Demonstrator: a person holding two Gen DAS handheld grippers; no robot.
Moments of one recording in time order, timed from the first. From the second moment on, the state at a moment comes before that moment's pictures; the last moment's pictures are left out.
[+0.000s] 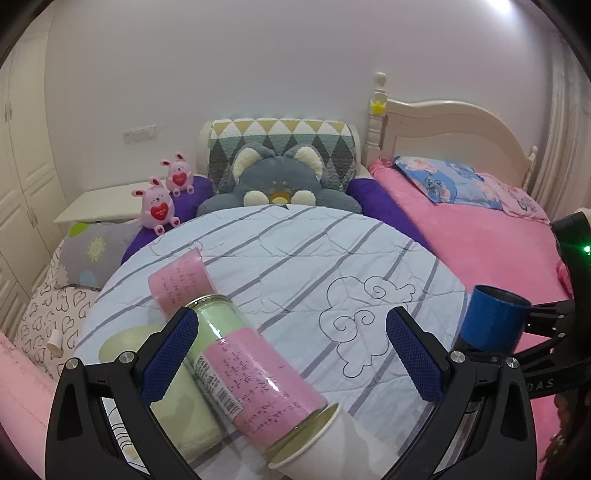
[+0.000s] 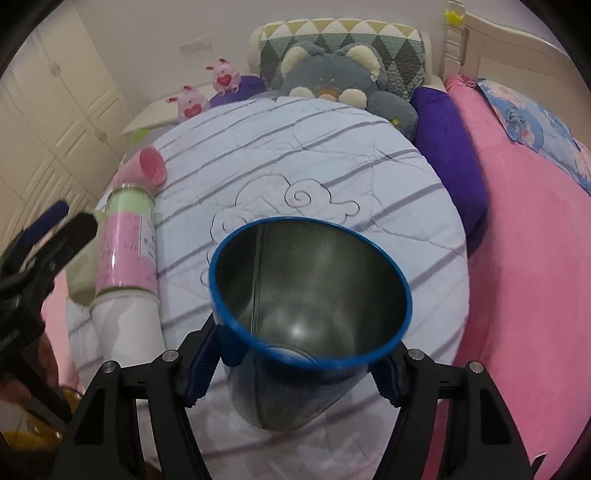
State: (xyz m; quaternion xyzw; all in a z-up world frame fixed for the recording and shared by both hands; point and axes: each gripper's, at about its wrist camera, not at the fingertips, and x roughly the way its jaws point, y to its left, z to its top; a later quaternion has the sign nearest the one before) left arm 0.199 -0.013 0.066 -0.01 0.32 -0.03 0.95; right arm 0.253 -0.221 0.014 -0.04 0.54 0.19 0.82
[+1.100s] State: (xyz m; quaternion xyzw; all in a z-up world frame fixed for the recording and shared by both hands) left arm 0.204 -0.029 0.063 0.00 0.35 -0.04 0.93; right arm 0.233 -0.217 -0.032 0.06 0.58 0.19 0.79
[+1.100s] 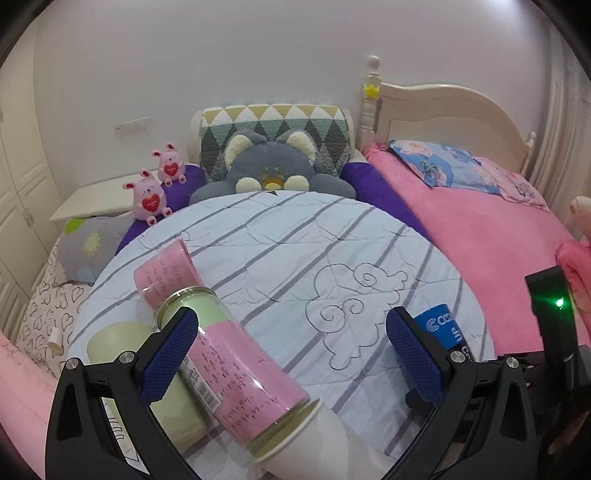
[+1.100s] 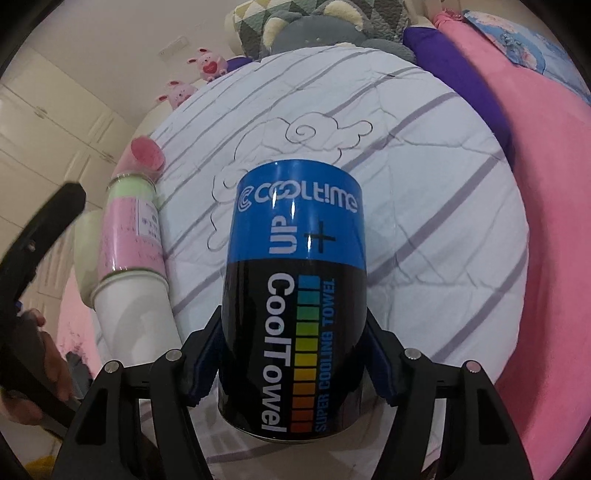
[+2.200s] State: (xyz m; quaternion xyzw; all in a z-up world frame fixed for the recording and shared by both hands) left arm 0.196 -0.135 0.038 -0.04 0.45 -0.07 0.89; right arm 0.240 -0.319 0.025 0.01 0.47 0.14 0.87
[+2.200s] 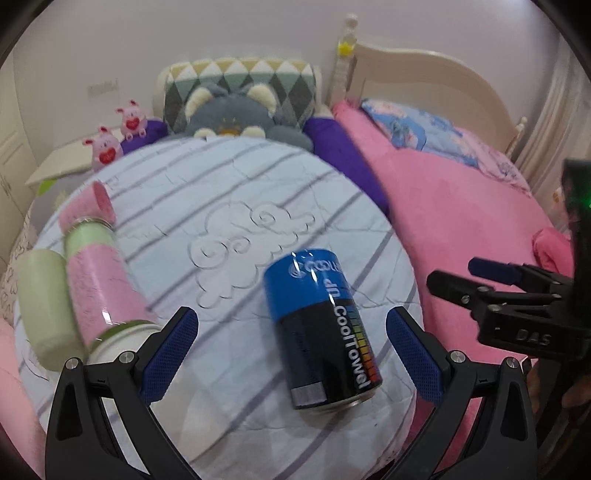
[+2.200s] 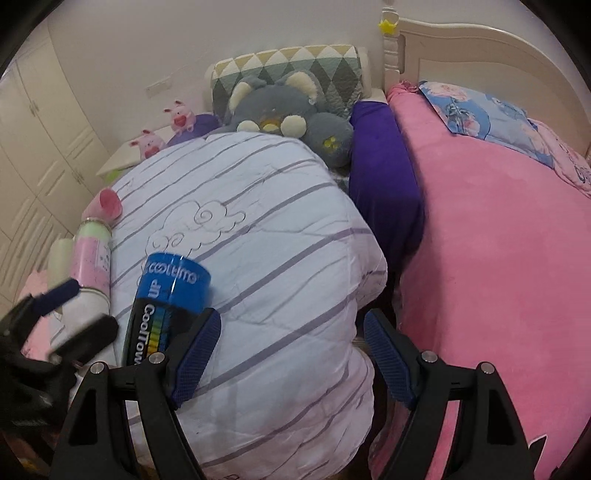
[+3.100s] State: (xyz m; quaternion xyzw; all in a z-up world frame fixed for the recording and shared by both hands) left arm 0.254 -0.141 -0.010 -0.09 0.53 0.00 0.85; right arm 0.304 -0.328 -0.016 0.01 0.49 0.22 0.85
